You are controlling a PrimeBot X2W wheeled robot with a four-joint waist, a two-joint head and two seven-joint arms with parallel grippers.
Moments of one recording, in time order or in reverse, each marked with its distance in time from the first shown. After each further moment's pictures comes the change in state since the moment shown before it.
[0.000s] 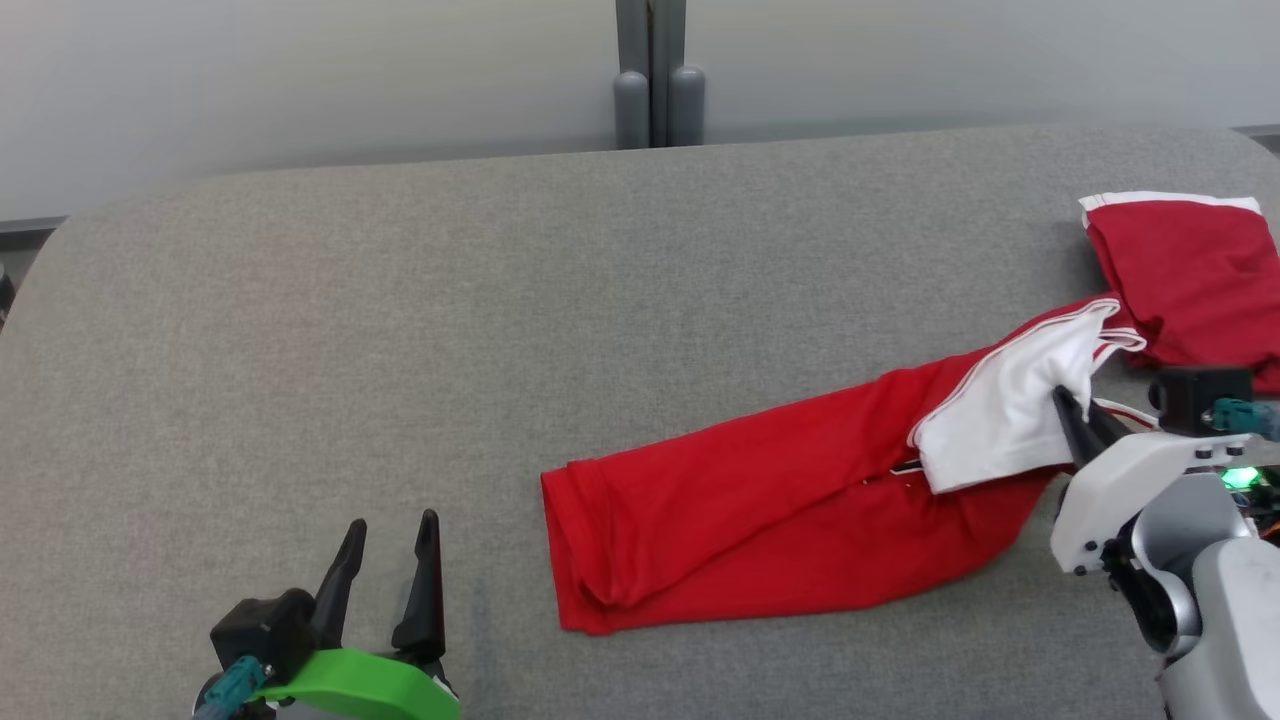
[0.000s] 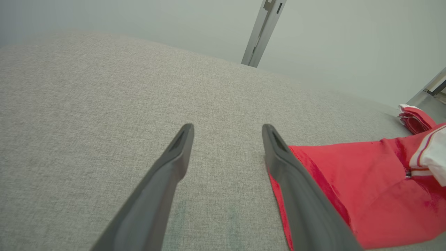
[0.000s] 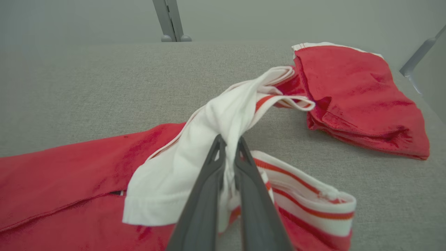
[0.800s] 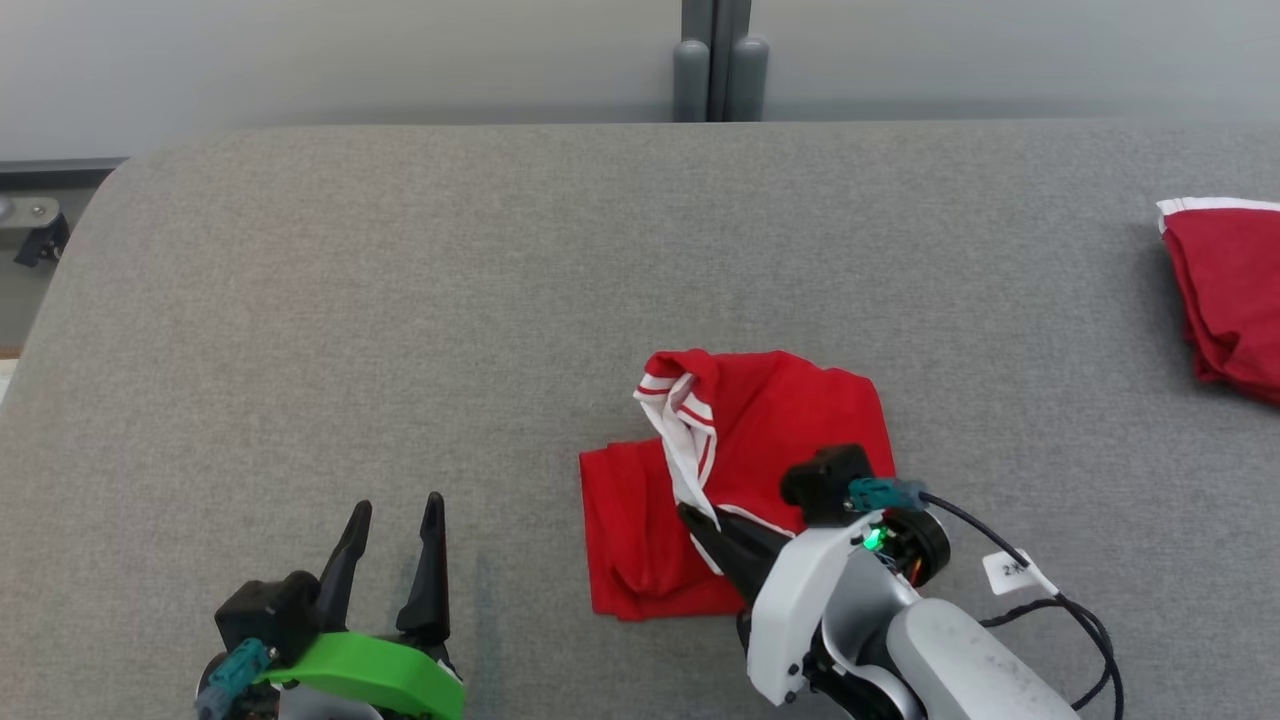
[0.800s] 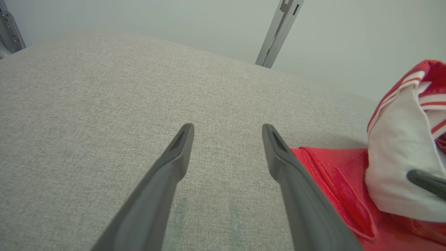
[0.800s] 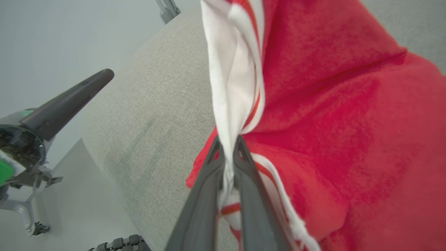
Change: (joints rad) left arm -0.030 0.005 -0.013 0.001 0.002 0.000 0.000; right arm -0.031 0.133 0.593 -0.021 0.228 0.000 -0.030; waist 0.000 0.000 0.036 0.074
